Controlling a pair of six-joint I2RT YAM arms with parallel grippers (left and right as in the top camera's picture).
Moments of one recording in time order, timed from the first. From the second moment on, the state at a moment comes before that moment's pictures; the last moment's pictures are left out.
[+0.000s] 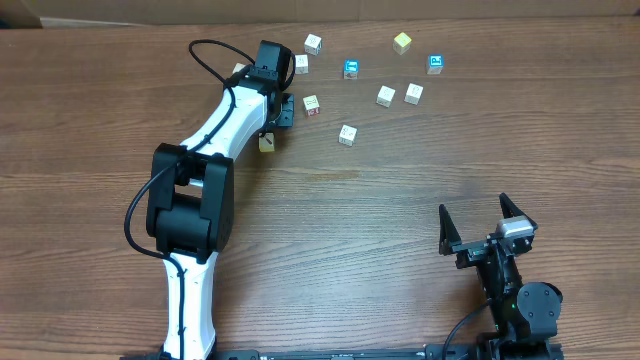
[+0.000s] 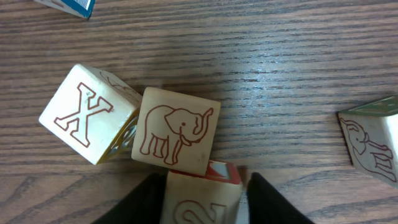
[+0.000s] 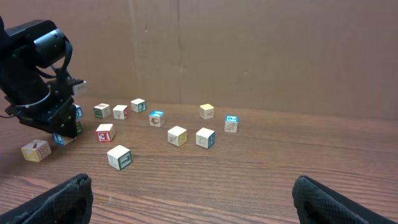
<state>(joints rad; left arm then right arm) -0.27 2.29 1.77 -0.66 -0.15 -0.21 0.05 0.01 0.02 -0.02 -0.14 -0.01</state>
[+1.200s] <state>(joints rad) -0.34 1.93 1.75 -1.12 0.17 -0.32 0.05 0.01 0.02 -0.02 -0.14 -0.01</state>
